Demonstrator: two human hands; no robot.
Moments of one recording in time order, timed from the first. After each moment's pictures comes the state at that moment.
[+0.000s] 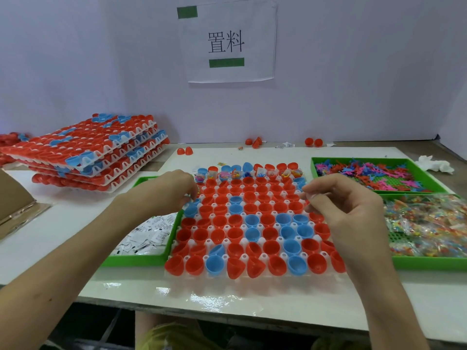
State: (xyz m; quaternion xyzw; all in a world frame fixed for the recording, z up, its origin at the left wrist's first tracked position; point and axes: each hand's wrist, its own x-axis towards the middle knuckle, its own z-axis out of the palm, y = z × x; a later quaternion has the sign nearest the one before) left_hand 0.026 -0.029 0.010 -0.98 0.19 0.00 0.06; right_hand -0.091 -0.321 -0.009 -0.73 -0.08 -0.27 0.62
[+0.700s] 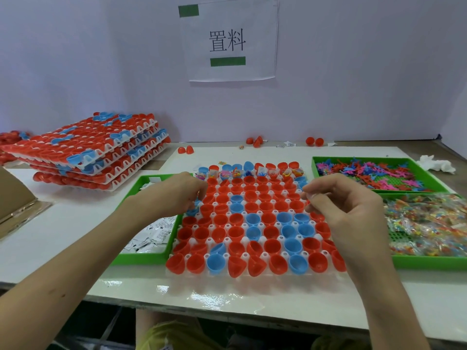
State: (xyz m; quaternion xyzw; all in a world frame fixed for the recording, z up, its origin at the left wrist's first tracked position) left_hand 0.025 -0.037 0.003 -0.98 0.20 0.01 0.04; right_hand -0.090 -0.320 -0.011 -0.74 -0.08 -0.27 0.61
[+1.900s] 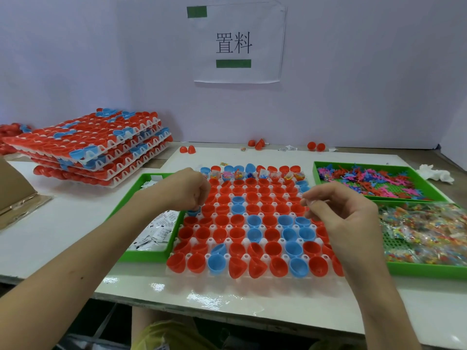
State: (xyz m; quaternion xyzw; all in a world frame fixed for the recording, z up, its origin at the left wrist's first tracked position) left_hand 0.033 -0.037 0.004 -0.98 0.19 0.02 -0.04; right_hand -0.086 -0.319 -0.017 -0.74 -0.08 -0.25 0.62
